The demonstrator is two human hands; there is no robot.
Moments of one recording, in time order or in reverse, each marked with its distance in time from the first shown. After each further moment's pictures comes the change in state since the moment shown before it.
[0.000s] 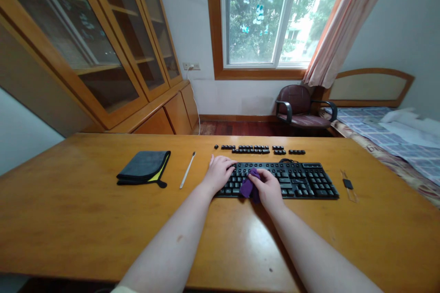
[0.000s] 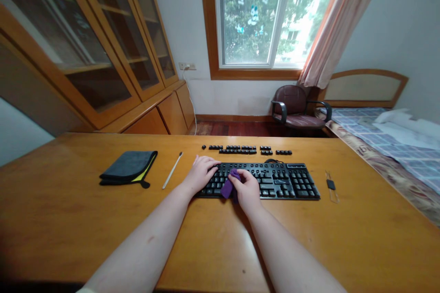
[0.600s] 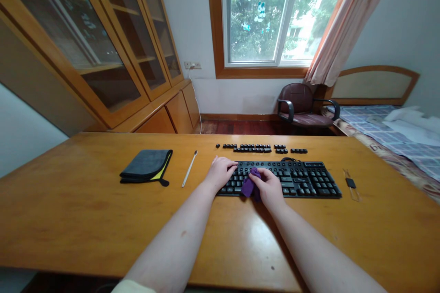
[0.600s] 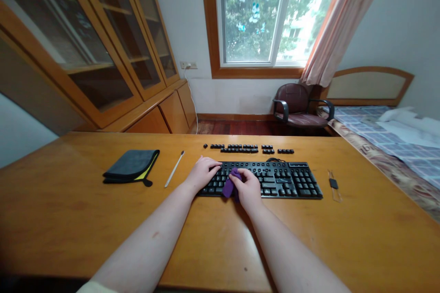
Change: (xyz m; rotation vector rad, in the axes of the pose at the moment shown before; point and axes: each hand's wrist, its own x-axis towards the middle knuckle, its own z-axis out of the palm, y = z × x) left_hand 0.001 -0.005 0.006 -0.063 -0.007 -0.022; right_hand -0.001 0.002 0.001 -0.009 -0.020 0.020
